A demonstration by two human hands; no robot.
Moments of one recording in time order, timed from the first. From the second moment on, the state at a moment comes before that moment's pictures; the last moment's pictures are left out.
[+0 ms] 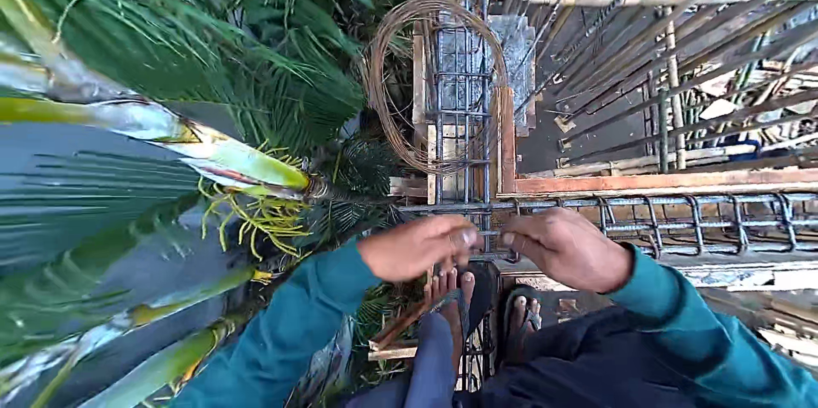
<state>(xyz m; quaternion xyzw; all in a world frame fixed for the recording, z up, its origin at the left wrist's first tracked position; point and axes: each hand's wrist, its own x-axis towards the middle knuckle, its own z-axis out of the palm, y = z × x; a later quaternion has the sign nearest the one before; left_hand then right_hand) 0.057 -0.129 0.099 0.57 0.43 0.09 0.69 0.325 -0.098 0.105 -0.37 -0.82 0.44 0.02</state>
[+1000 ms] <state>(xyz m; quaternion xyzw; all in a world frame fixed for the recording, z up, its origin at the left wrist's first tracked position) 0.081 -0.126 0.090 0.09 0.35 0.56 0.74 0.303 -0.116 0.092 -0.45 -0.84 0.26 0.15</state>
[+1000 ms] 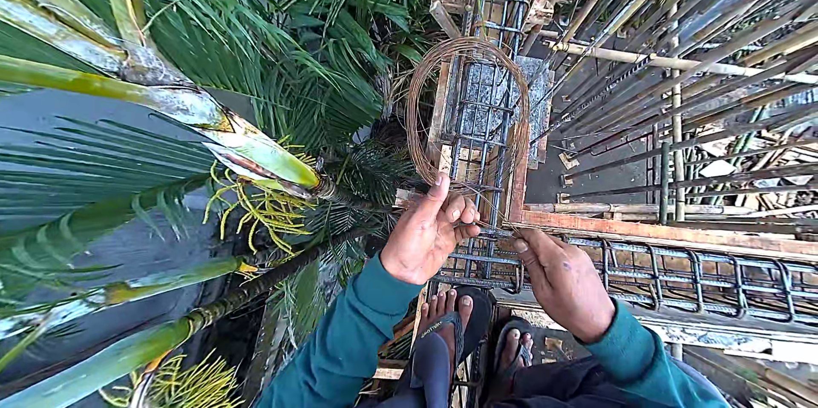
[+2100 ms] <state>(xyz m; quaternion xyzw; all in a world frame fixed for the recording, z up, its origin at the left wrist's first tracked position) 0.099 -0.110 0.121 0.11 0.19 0.70 0.68 0.272 -0.127 0.098 -0.22 -0.42 0.86 0.15</state>
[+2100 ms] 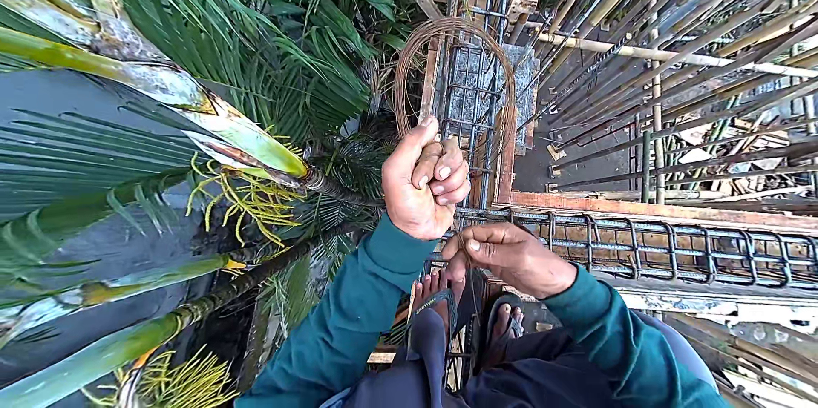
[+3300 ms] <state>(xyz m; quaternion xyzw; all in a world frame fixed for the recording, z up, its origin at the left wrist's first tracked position) 0.094 -0.157 0.074 0.82 0.55 0.17 0.07 0.325 -0.113 0.131 -0.40 -0.90 0.19 0.02</state>
